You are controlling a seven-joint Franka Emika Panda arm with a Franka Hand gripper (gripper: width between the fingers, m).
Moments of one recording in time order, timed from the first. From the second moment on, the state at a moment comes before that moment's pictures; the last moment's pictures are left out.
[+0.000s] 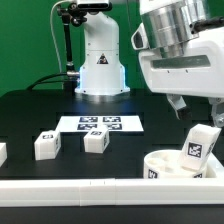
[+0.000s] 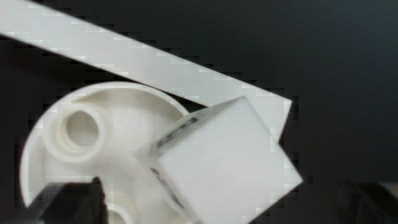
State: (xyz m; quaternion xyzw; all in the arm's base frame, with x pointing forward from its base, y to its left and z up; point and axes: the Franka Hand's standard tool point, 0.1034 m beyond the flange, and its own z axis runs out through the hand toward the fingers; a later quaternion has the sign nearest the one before) arm 0.645 0.104 0.105 -0.84 0.52 0.04 0.14
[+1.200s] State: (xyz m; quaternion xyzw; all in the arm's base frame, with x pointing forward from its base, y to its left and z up) arm 0.638 0.111 0.101 -1.00 -0.01 -0.02 0.08
